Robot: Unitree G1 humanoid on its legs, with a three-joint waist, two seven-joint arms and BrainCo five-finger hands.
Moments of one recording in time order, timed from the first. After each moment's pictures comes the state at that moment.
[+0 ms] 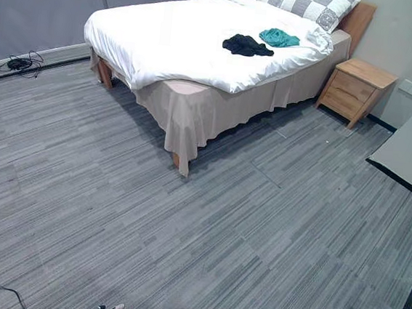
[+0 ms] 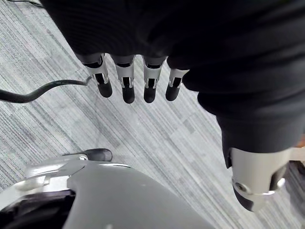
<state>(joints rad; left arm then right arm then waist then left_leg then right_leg) 0.15 0.15 0.01 1.09 -0.03 -0.01 -0.01 0.14 -0.11 -0.21 1.11 -0.05 0.09 0.10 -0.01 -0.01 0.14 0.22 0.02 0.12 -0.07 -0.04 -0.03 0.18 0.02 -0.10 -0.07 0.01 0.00</state>
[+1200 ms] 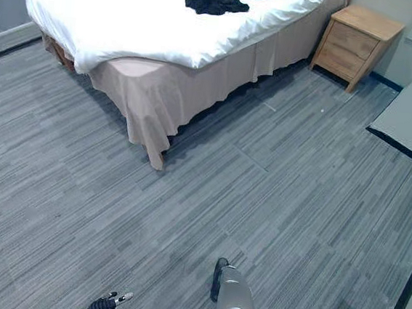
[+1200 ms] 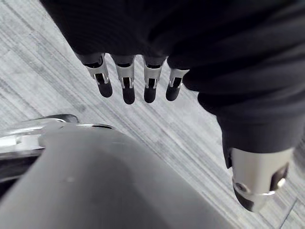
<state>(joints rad) 0.13 0.11 0.05 1.09 0.01 -0.06 -0.09 0.17 -0.10 -0.34 1.12 0.01 0.09 0.11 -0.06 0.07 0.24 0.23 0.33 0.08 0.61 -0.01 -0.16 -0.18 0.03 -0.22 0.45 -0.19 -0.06</state>
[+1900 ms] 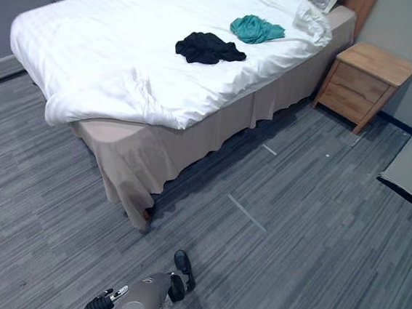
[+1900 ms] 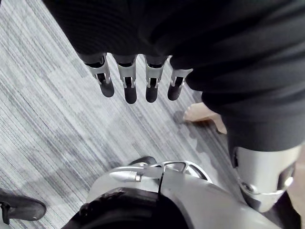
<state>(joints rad) 0.15 0.12 0.15 1.05 -0.08 -0.02 -0.05 0.05 -0.11 -0.29 1.11 -0.09 0.05 0.13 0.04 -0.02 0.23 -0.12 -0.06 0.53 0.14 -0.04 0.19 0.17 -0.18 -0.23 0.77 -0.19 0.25</state>
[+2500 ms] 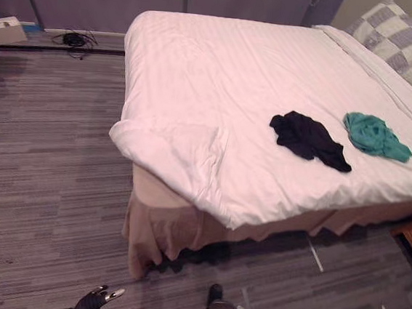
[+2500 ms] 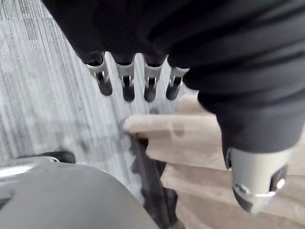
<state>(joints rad) 0.17 0.13 0.08 1.03 0.02 -0.15 -0.03 0.08 -0.10 -0.34 1.13 0.02 0.17 0.13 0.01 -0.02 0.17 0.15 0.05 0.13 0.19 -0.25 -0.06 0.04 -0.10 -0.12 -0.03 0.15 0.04</state>
